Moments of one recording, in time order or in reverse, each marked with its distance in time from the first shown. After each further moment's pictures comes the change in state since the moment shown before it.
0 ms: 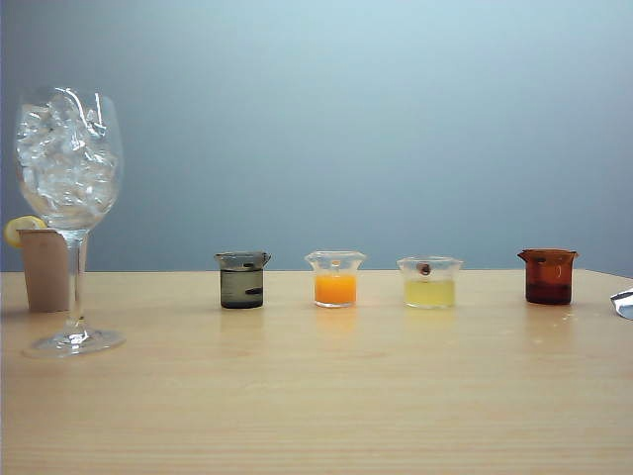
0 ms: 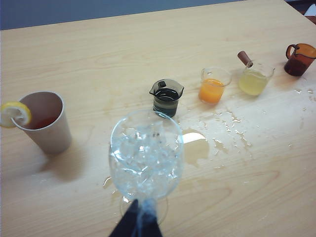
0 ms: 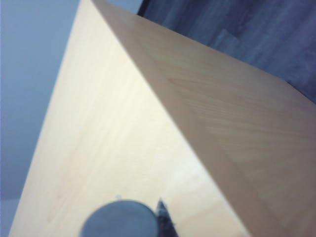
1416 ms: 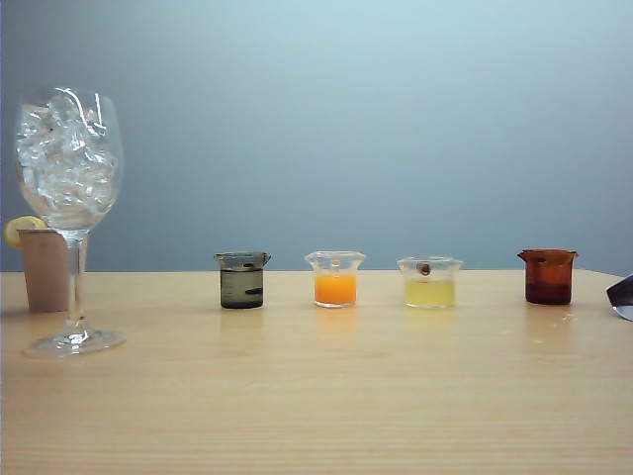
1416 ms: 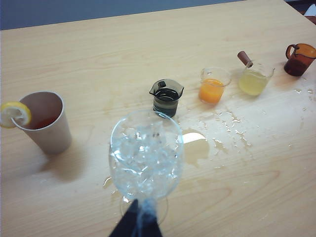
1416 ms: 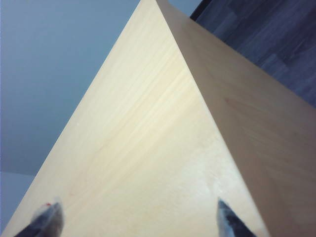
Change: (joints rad) left arm 0.000 0.000 0.000 0.000 0.000 0.000; right arm 0.043 0.110 -0.002 0.316 -0.079 -0.002
